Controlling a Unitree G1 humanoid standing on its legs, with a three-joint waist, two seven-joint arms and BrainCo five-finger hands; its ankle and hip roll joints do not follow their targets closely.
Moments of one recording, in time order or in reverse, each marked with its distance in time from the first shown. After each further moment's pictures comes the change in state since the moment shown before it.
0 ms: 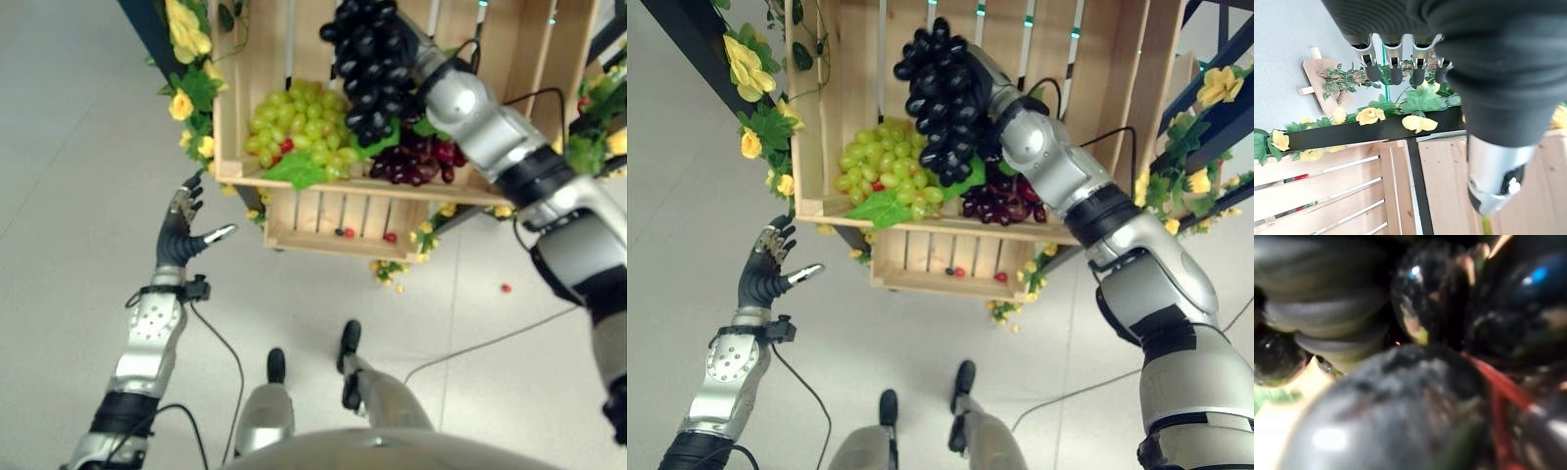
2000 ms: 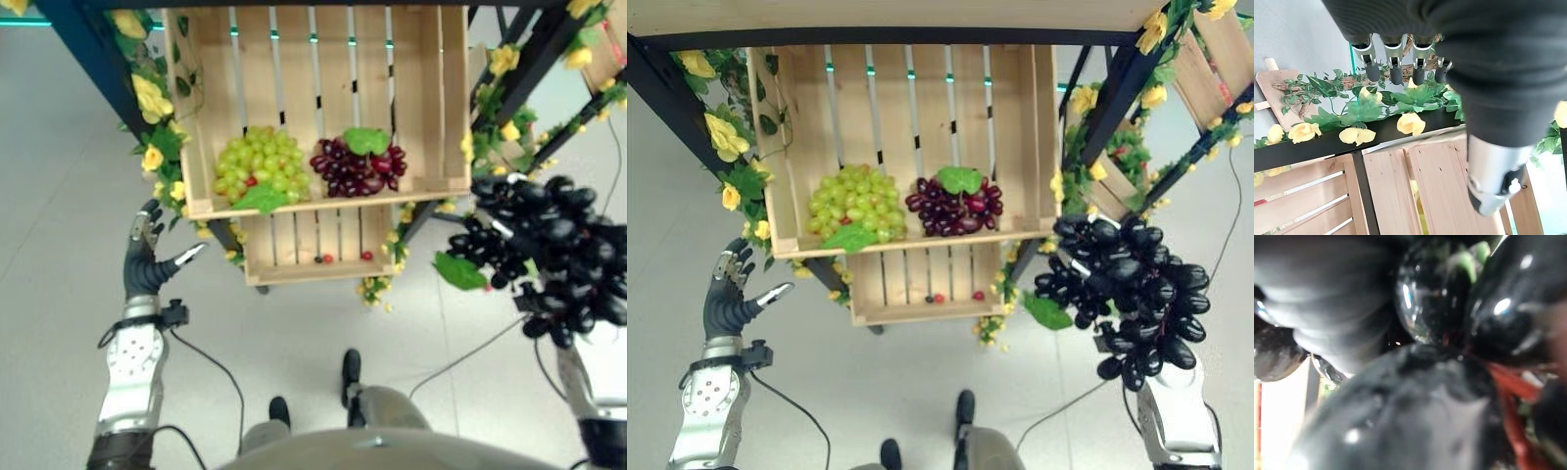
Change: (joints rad) left arm 0.166 -0.132 0.199 -0.083 0.128 -0.003 0.016; right arm 1.385 0.085 -0.921 -0.888 0.510 -0.136 0.242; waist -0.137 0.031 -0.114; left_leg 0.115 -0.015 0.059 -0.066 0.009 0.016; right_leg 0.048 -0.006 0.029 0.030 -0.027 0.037
